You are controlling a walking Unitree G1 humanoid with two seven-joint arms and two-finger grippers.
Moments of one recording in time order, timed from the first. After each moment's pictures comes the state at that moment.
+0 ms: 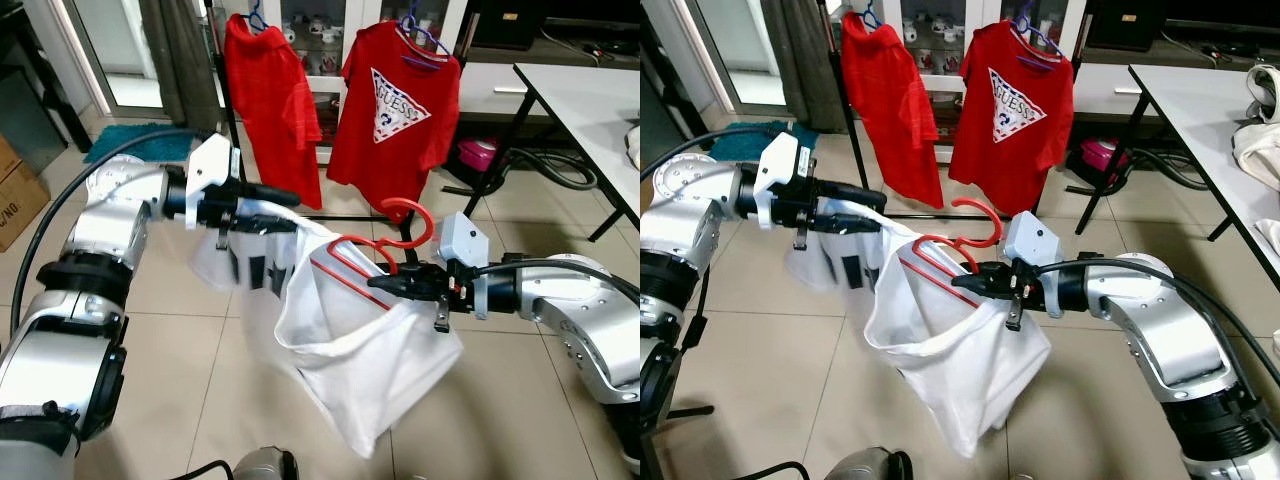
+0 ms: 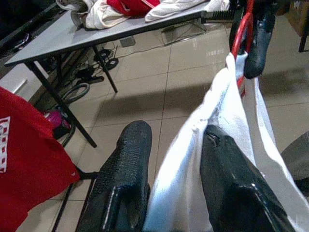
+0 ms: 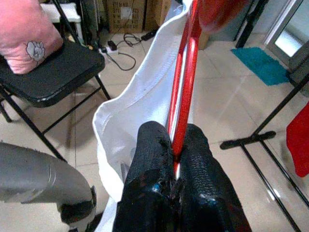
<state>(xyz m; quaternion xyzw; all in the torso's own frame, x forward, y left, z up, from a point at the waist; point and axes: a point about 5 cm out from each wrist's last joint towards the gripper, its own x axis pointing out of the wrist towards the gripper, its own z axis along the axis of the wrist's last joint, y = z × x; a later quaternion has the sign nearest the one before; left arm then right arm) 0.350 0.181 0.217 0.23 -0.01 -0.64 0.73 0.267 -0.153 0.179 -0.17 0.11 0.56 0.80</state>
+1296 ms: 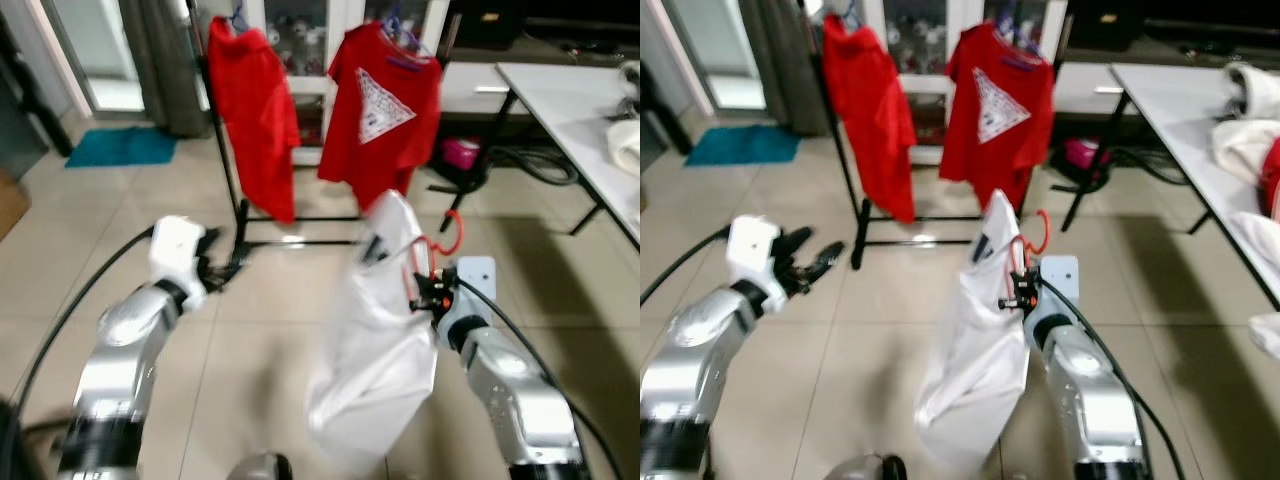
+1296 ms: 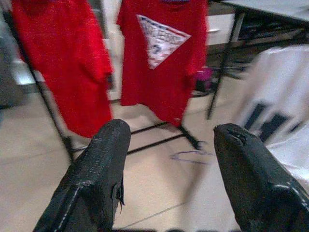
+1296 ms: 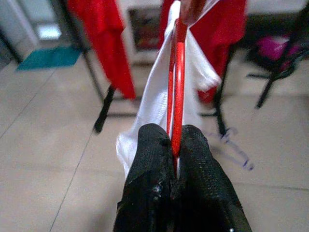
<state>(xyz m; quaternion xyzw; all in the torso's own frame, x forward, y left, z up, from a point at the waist) 0.287 0.203 0.114 0.04 0.07 -0.17 0.98 0.266 -0.152 0.083 0.05 0.15 0.07 0.98</state>
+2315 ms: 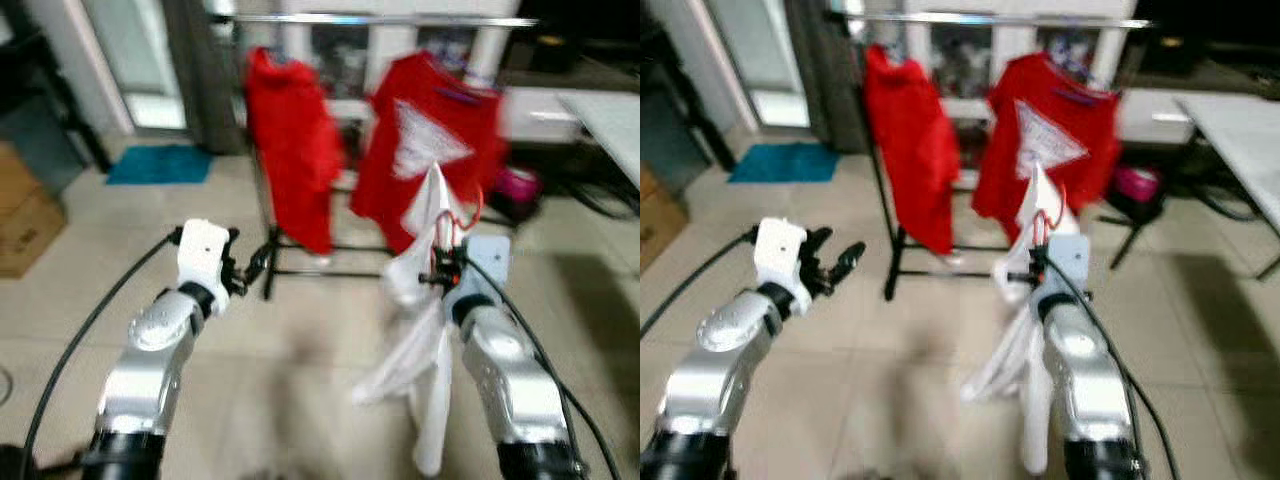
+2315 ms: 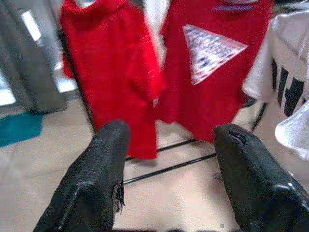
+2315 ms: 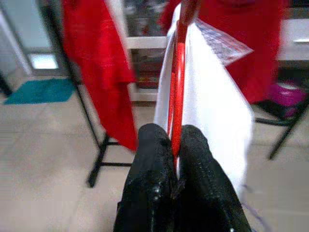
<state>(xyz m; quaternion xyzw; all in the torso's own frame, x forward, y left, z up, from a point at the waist) 0.284 0.175 0.120 0.05 0.06 -0.18 0.98 0.285 -0.143 0.099 0.03 0.11 0.03 0.99</state>
